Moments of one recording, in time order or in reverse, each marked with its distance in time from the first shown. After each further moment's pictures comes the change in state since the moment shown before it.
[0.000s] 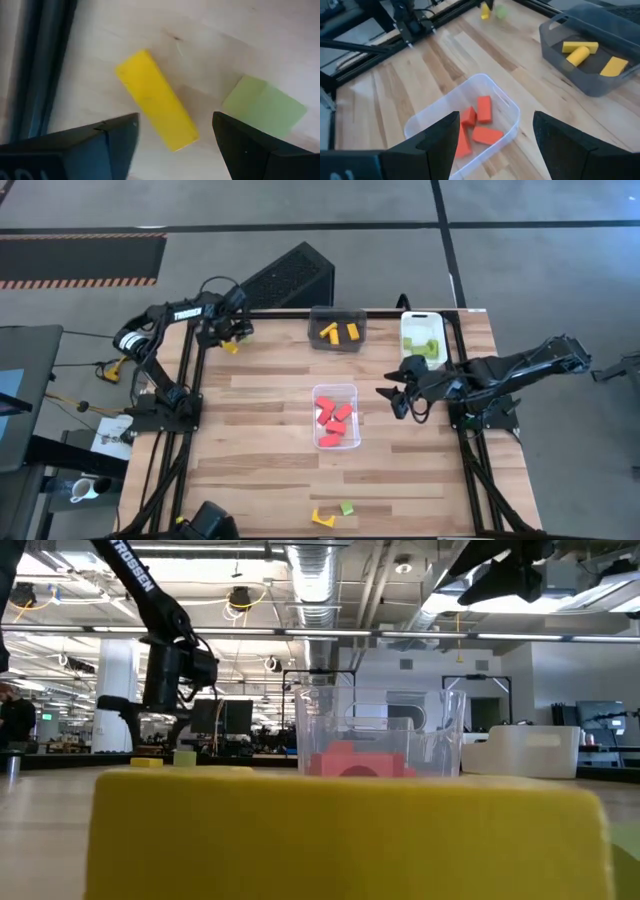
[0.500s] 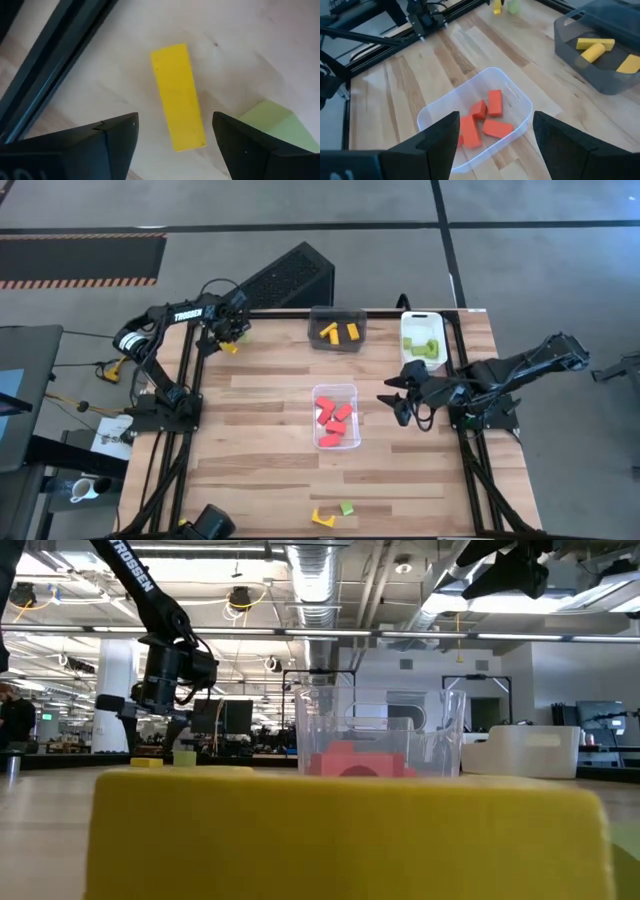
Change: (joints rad) left arm -0.013 -0.002 -0.010 -0.027 -0.037 -0.331; right arm 0.063 0.000 0.000 -0.004 0.000 0.014
